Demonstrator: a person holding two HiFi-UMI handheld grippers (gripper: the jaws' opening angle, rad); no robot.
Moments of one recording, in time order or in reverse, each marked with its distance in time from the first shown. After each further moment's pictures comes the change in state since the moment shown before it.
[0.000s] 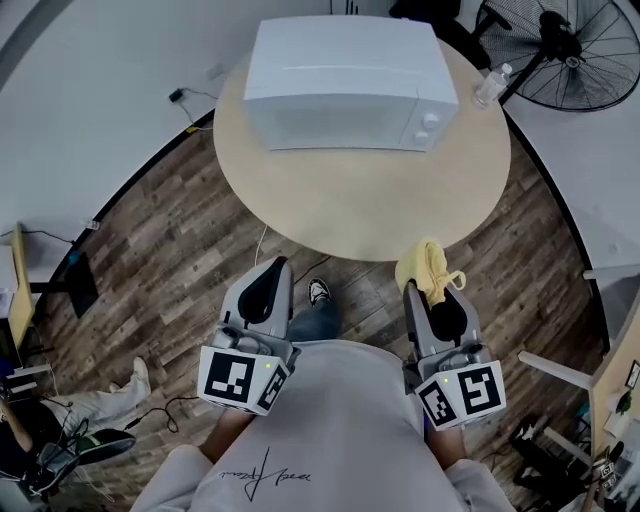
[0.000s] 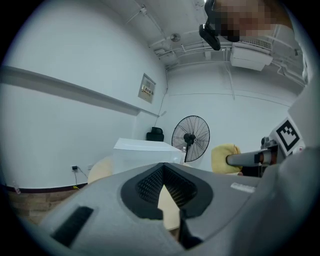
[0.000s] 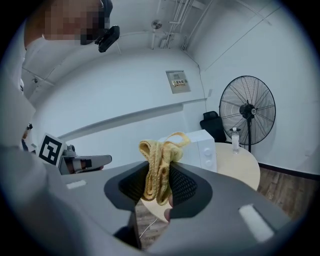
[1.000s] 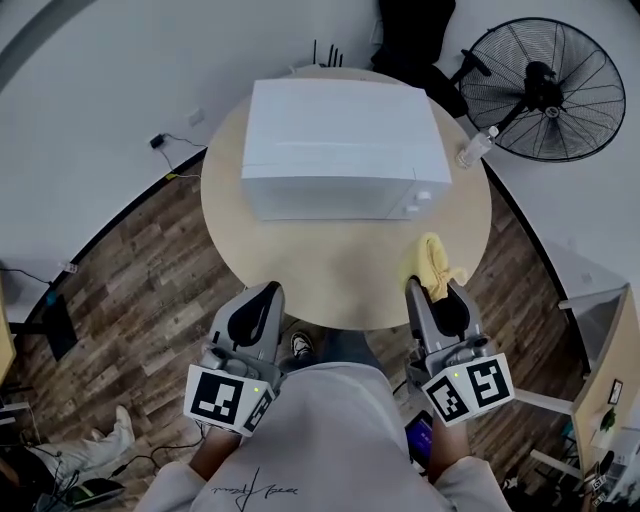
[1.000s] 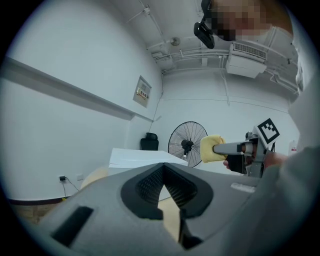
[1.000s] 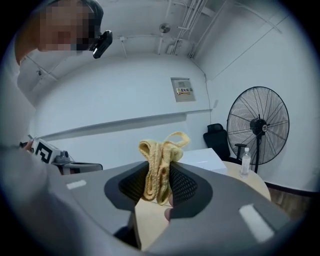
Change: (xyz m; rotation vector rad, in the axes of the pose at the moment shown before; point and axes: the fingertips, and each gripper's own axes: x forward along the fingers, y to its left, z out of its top) left arm 0.073 0.070 0.062 0.026 -0.055 -0.110; right arm 0.117 -0.018 0.095 -0.083 -0.096 -0.001
